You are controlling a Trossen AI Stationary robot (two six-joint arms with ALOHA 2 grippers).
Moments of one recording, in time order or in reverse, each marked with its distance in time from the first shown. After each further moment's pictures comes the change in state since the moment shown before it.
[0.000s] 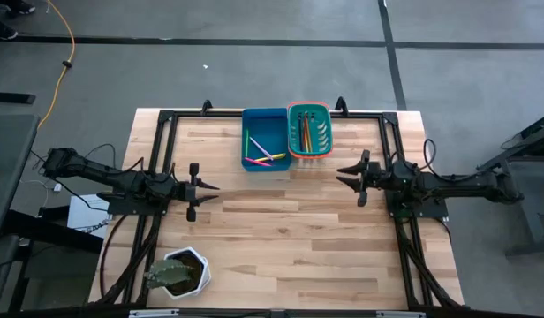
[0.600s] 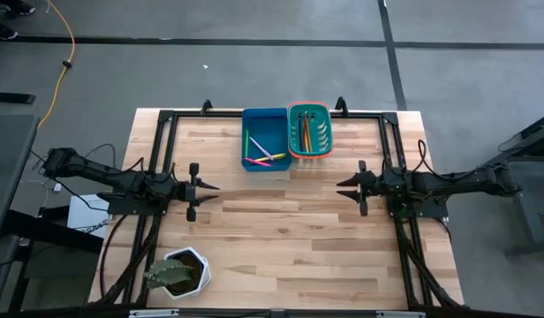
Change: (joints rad) left arm 0.000 0.000 0.000 0.000 0.000 0.000; right arm 0.111 0.000 0.000 -0.251 -0.001 0.064
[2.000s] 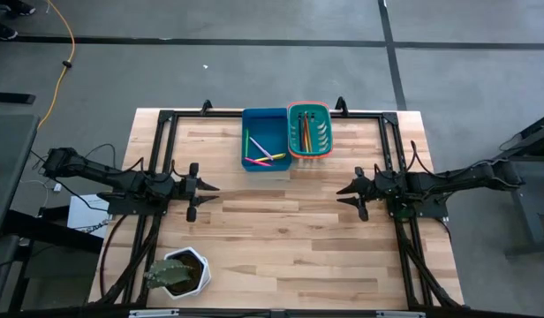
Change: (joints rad) left arm 0.000 0.000 0.000 0.000 0.011 -0.360; right arm 0.031 0.145 -0.001 -0.022 -0.053 0.028
